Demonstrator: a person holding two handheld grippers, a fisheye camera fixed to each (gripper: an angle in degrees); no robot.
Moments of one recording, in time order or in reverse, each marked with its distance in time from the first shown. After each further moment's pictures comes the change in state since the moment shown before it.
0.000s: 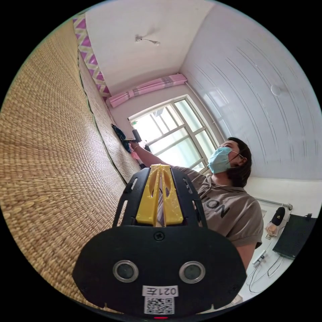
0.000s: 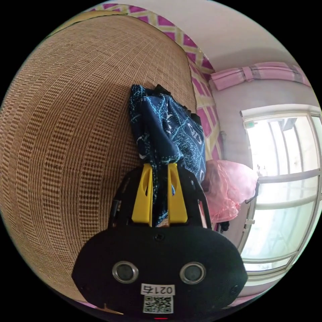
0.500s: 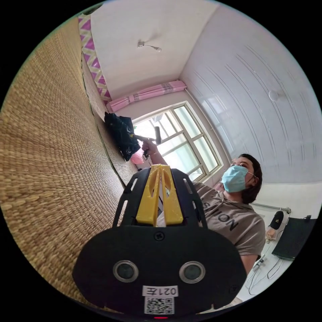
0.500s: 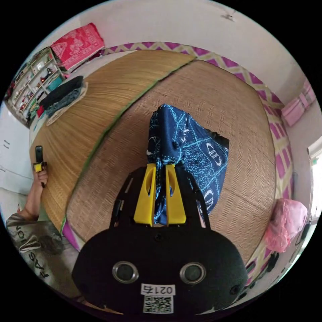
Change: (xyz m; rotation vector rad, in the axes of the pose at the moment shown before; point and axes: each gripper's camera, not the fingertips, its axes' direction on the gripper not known) left arm 0.016 -0.014 -0.011 0.062 0.019 -0.018; right arm -0.068 0.041 -0.217 0.289 -0.763 -0.238
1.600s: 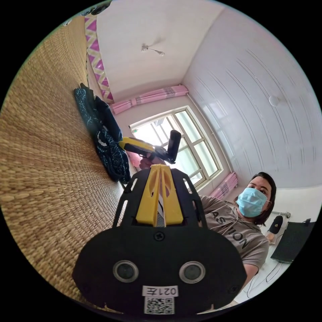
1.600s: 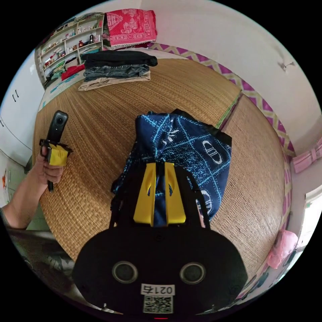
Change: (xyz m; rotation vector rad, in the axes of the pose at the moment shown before) left arm 0.021 -0.039 0.036 0.030 -0.006 -0.018; right arm -0.164 0.068 0.109 0.081 0.048 -0.243
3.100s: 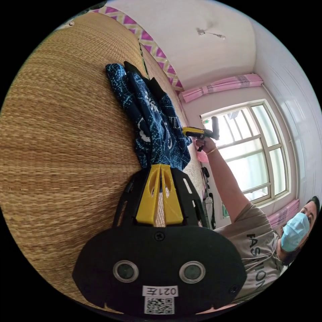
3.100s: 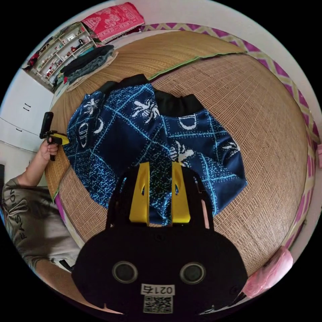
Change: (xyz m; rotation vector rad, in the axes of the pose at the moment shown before) left arm -0.093 -0.068 0.144 -0.115 -0.666 -0.228; right arm 0.309 0.115 0.160 -0.196 -0.284 -0.005
